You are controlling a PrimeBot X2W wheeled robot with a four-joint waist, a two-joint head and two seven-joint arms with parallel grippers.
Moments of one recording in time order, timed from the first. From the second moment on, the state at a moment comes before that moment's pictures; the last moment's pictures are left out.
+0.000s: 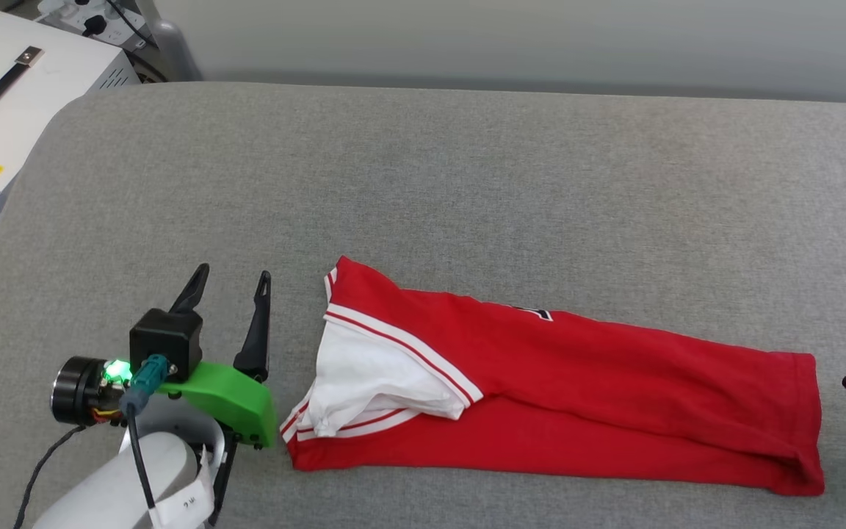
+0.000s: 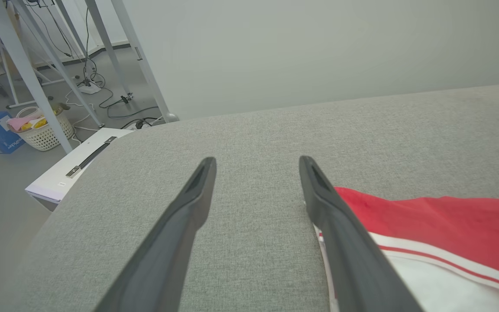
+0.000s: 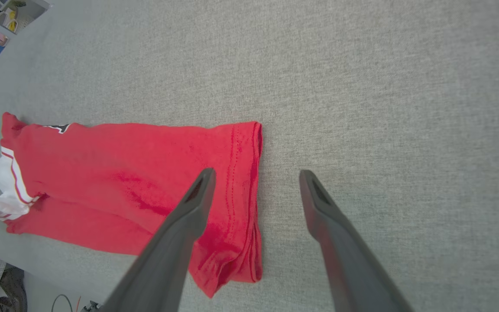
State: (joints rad) left arm -0.43 0.68 -0.85 0.05 -0.80 0.46 -0.26; right arm -0.04 -0.72 0.03 0.16 1.13 0.13 0.57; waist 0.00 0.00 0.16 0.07
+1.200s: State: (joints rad) left arm -0.10 0.22 -0.28 0.10 -0.21 0.16 -0.26; right arm -0.12 -0.75 0.09 0.43 1.02 0.13 0.53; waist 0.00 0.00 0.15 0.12
